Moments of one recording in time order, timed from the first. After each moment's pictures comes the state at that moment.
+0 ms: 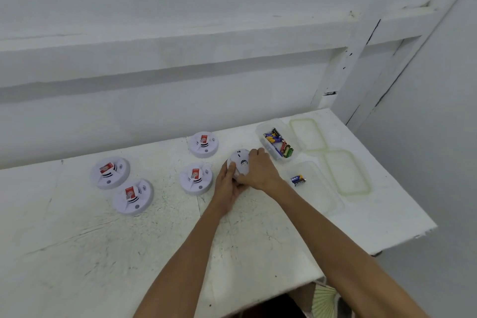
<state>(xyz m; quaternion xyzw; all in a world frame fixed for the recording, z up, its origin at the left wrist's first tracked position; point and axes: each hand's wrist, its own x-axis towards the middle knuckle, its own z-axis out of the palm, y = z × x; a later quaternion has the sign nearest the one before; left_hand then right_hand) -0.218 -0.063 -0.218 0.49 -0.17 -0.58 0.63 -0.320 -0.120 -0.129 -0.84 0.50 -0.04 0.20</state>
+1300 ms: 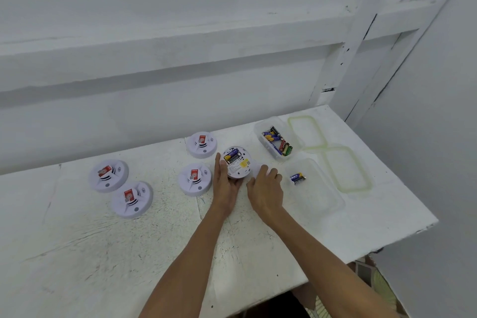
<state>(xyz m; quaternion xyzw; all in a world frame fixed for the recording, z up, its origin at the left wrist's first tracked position) -0.224 -0.063 -0.215 0.47 -0.11 -0.53 0.70 -0.333 -0.070 -0.170 -0.74 0.65 -0.07 0.13</state>
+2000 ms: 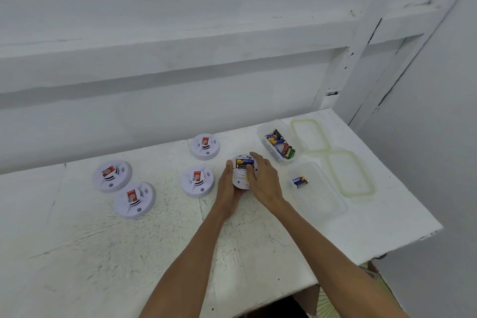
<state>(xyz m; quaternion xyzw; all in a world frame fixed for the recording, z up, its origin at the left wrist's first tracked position) -0.222 -0.057 -0.204 0.48 -0.16 -0.57 0.64 -0.330 -0.101 -0.166 -0.75 0.52 -0.27 0.31</state>
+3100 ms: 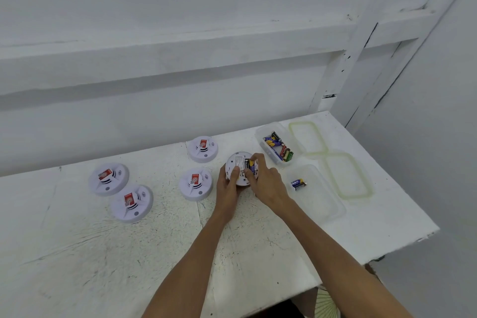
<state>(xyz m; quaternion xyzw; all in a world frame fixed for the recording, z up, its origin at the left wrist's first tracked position) -0.231 -0.054 -0.205 0.51 -0.21 -0.49 0.67 -0.340 -0.106 -0.156 -0.79 0.52 -0.19 0.26</state>
